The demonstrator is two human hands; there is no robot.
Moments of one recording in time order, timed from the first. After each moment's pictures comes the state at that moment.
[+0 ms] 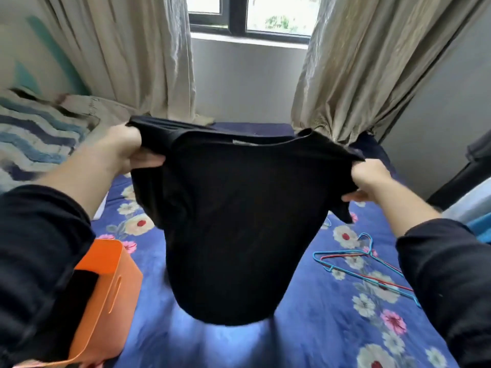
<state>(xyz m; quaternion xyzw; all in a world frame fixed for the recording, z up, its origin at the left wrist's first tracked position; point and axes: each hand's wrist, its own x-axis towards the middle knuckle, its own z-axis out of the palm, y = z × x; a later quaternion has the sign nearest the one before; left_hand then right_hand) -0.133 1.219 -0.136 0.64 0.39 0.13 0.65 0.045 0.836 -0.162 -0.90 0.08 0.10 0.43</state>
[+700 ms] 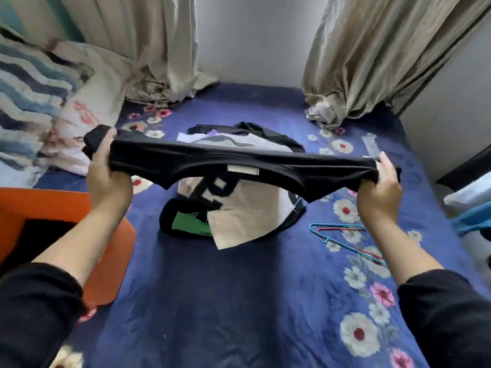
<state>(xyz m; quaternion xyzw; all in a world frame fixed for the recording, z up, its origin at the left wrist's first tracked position) -0.205 1.160 -0.268 0.74 0.31 0.39 0.45 -0.002 0.789 -0.252 -0.88 -0.08 -0.14 0.45</state>
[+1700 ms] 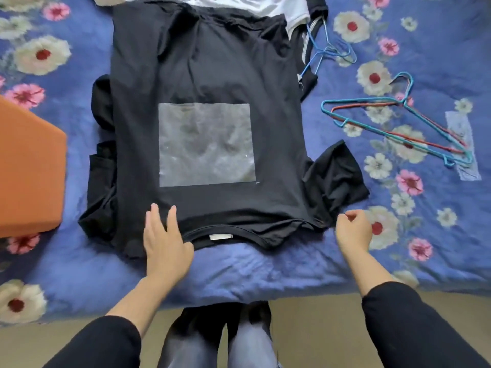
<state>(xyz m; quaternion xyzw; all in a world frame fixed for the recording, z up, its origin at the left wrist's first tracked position) -0.327 0.965 -0.581 0.89 0.37 -0.15 0.23 -0.147 0.666 -0.584 -0.90 0.26 0.16 0.30</state>
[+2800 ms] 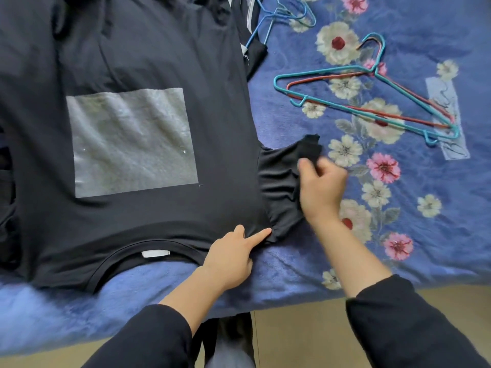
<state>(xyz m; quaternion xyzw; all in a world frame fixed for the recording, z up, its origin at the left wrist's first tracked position) -0.214 0.785 -0.613 0.90 0.01 -0.34 0.25 -0.070 0.666 -0.581 -0.86 0.09 0.01 0.50</state>
